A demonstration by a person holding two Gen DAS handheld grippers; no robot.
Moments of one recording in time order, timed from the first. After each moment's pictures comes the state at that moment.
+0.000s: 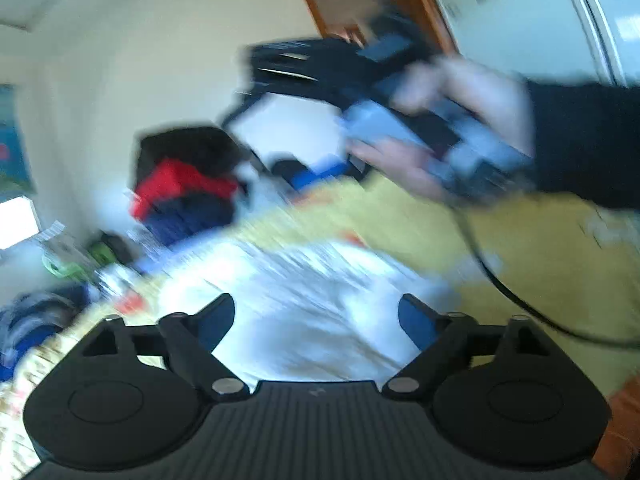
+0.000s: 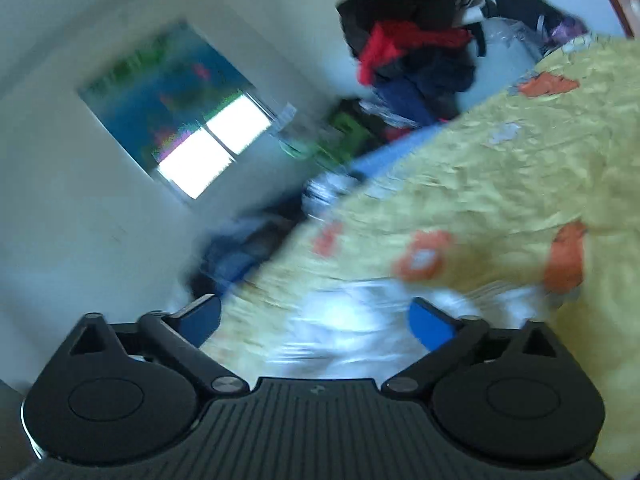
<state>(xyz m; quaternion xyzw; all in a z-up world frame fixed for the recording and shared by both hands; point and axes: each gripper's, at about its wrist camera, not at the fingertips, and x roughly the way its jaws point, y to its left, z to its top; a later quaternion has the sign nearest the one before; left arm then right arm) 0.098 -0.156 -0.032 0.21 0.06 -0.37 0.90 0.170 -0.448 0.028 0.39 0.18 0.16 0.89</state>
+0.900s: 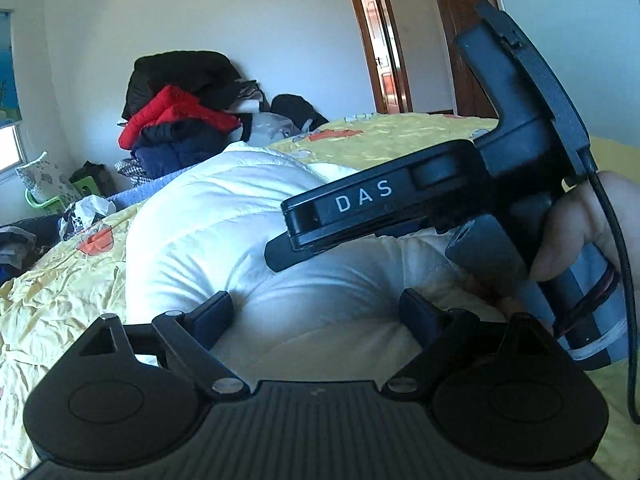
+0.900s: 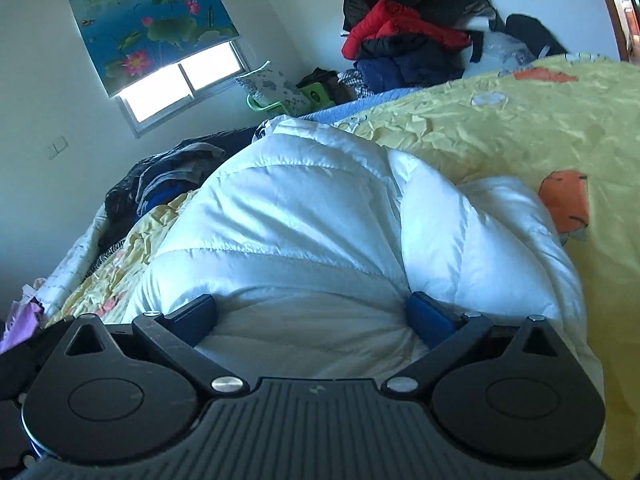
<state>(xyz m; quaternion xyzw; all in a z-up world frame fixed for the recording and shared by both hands) 0.236 -0.215 -0.091 0.20 0.17 -0.37 0.89 0.235 -0.408 -0.088 0.21 0.27 0.06 0.94</state>
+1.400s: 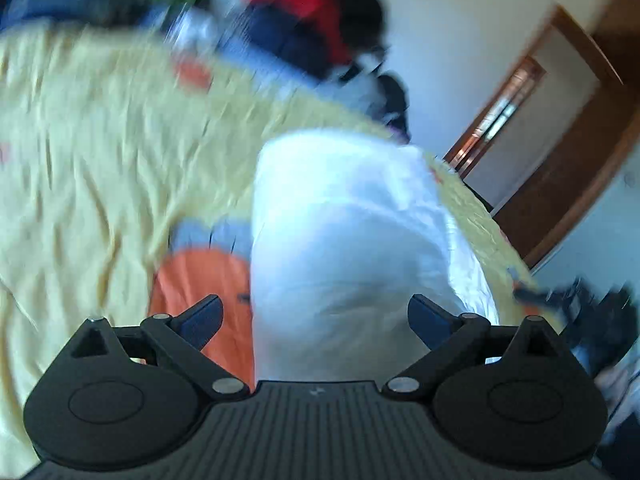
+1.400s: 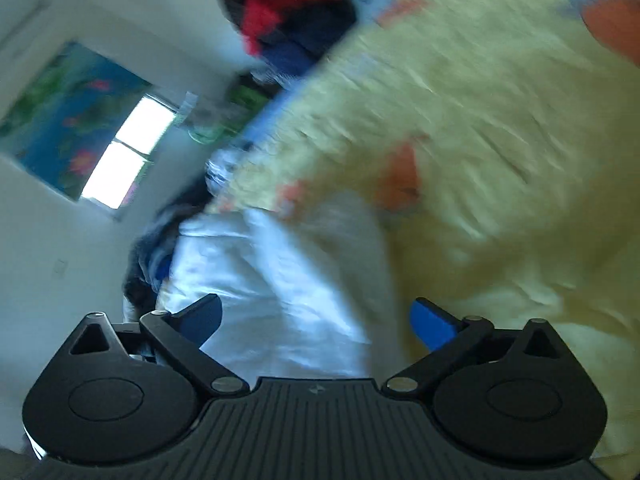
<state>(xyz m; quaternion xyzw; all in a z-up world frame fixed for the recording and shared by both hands) 0.331 -0.105 -0.066 -0.17 0.40 -0.31 0.84 0.189 -0.544 -0.079 0.46 0.34 0.03 0.82</state>
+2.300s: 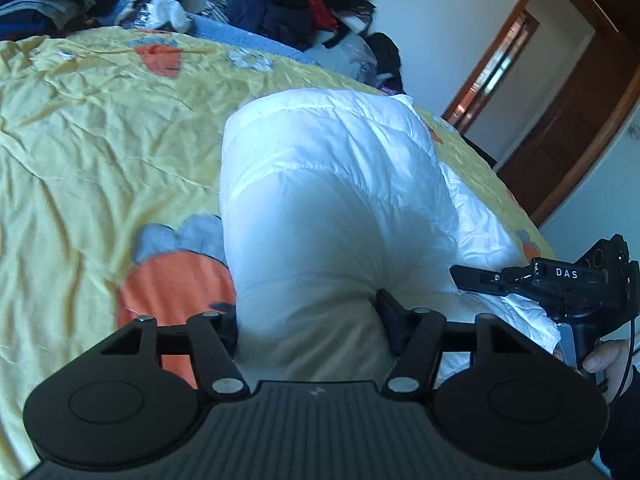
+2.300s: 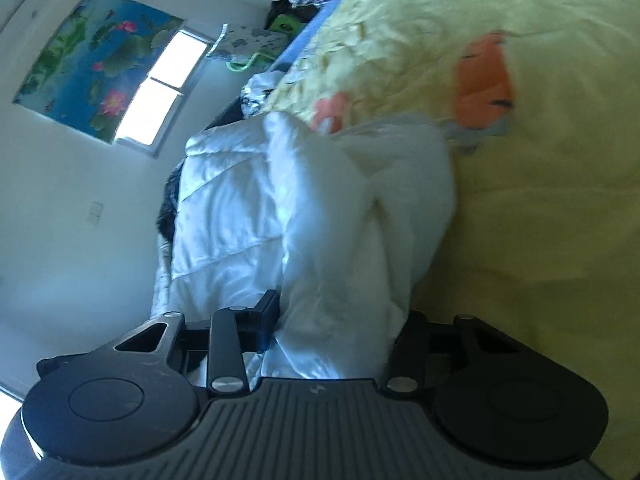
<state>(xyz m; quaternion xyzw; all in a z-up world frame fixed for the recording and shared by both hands) 0.344 -0.134 -0.059 -0.09 0.41 -0.32 0.85 0.240 -0.494 -0.093 0.45 0.36 0.15 0.80</state>
